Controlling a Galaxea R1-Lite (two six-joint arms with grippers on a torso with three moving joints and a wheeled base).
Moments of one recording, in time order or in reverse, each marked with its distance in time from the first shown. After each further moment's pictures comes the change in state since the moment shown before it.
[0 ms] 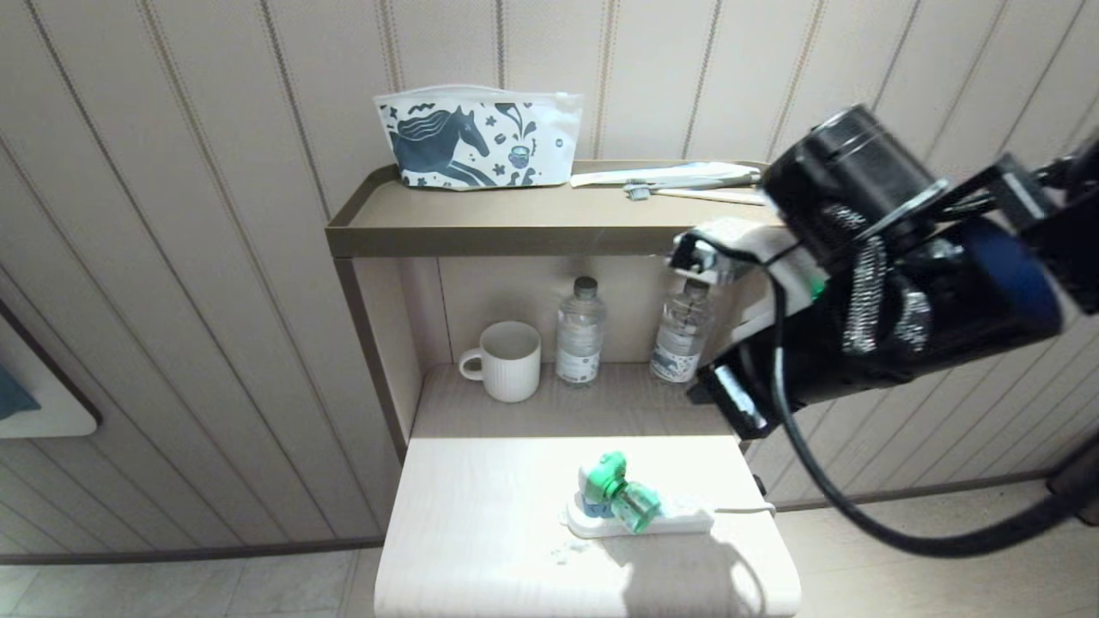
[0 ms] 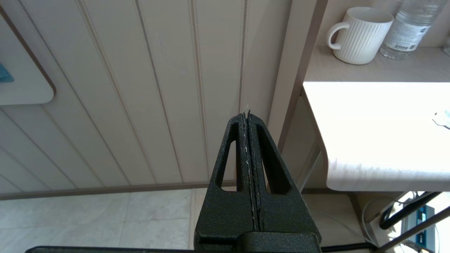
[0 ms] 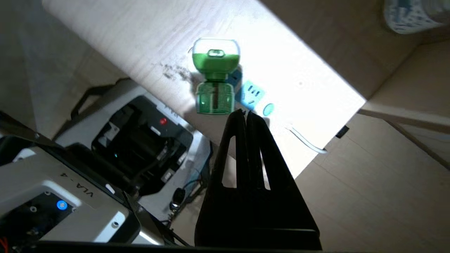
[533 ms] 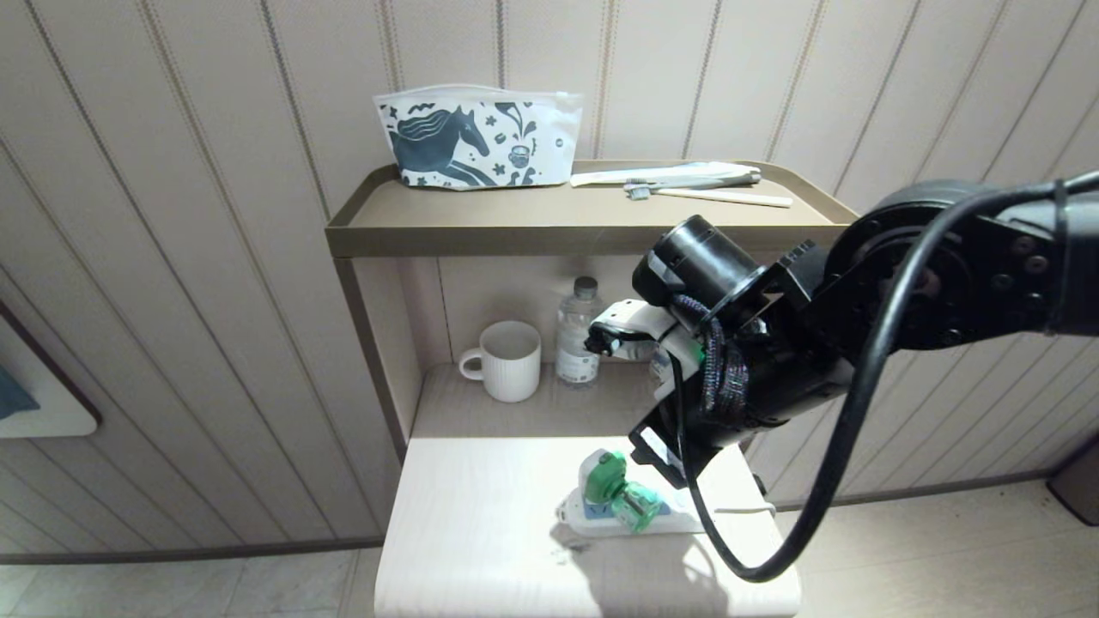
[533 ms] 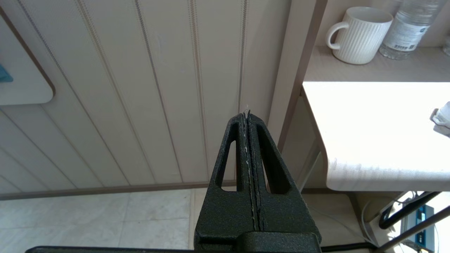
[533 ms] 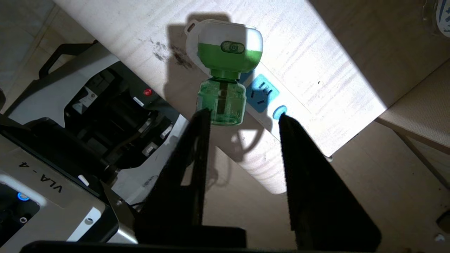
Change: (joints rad) left arm 0.000 0.000 0.000 0.001 0.000 -0.002; right arm 0.046 0.167 -0.009 -0.001 -0.033 -0.075
